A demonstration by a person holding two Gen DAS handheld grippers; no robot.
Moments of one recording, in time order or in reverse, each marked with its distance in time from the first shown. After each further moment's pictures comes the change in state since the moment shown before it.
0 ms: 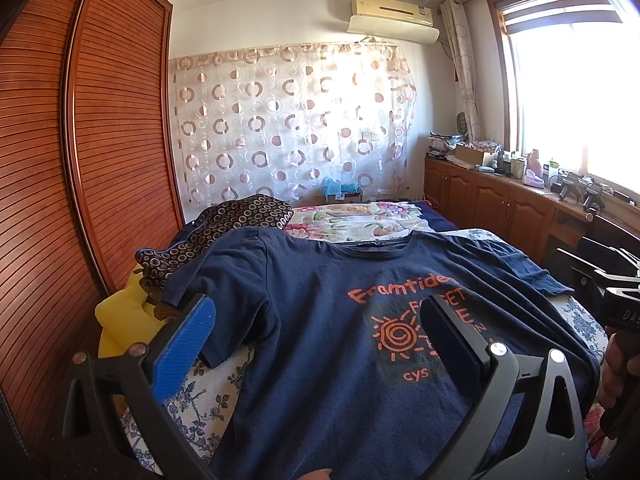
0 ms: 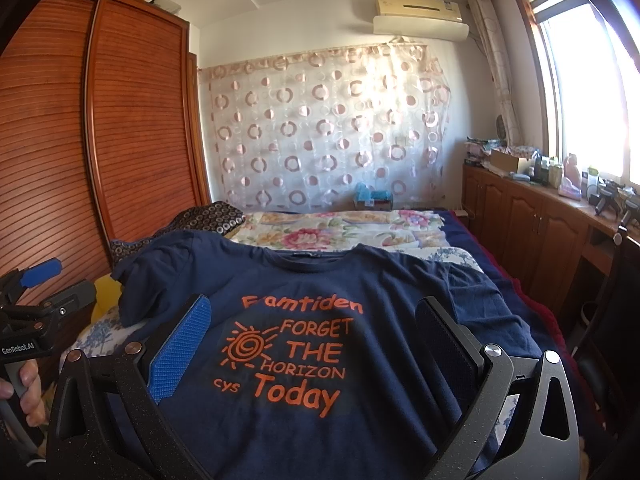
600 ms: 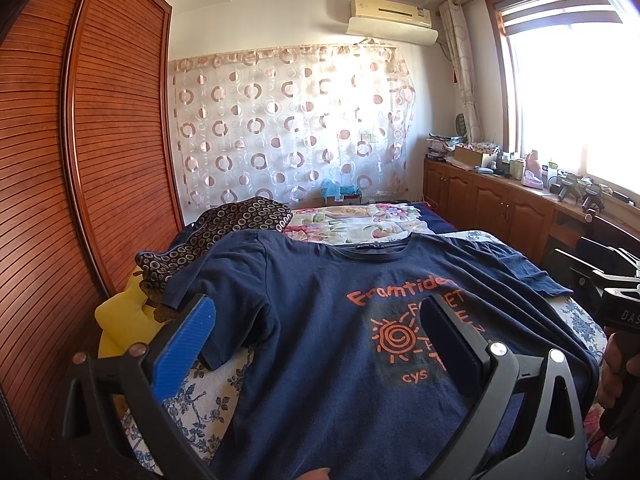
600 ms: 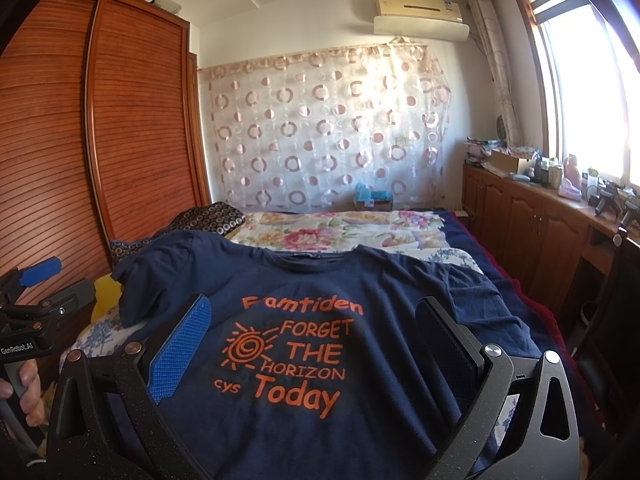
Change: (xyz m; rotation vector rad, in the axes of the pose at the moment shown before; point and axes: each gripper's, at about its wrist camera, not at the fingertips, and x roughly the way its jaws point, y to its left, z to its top) left arm -0.003 0.001 0.005 0.003 -0.005 0.000; right arm 0.000 0.000 0.000 -0.002 -0.003 -0.001
